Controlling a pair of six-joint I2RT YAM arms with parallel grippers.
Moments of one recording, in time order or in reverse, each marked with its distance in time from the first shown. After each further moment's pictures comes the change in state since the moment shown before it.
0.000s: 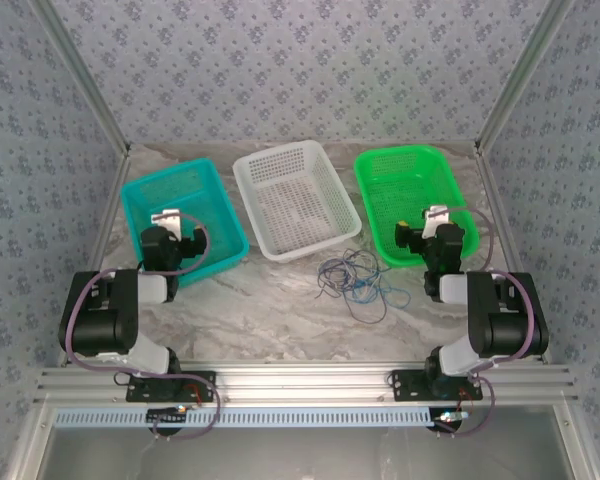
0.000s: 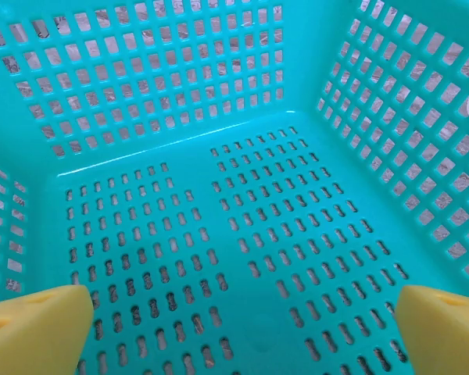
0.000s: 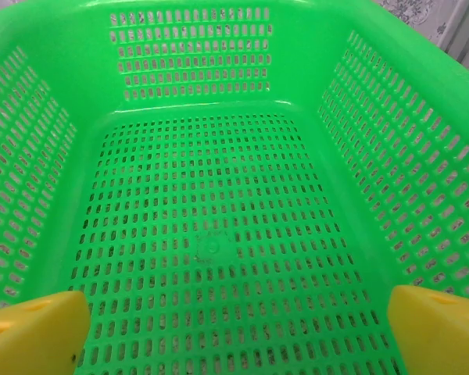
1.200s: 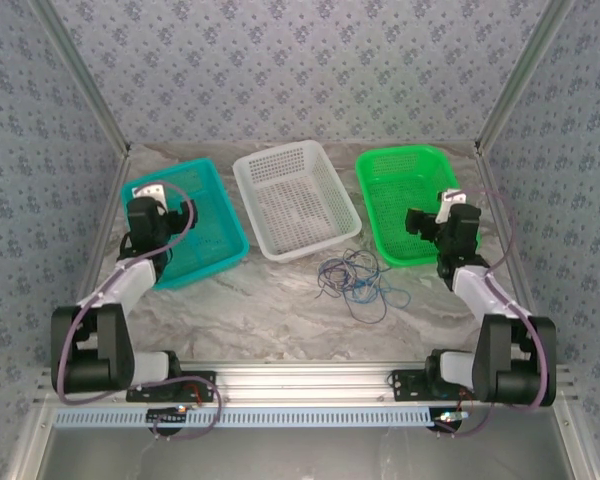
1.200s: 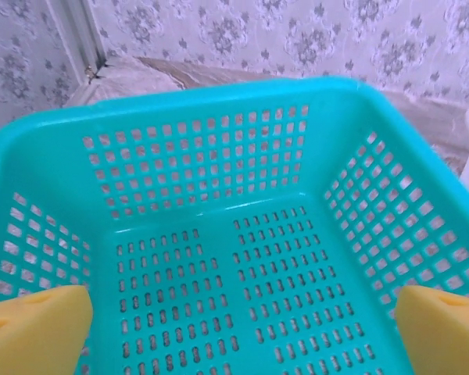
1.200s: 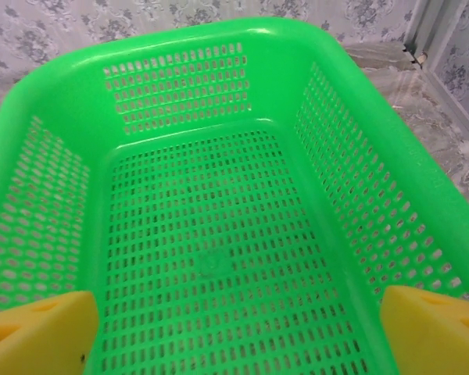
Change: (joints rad) left arm -0.003 -0.237 0.274 -0.536 -0.068 -0.117; right arm -0.036 -0.274 0.209 -0.579 -0.022 0.103
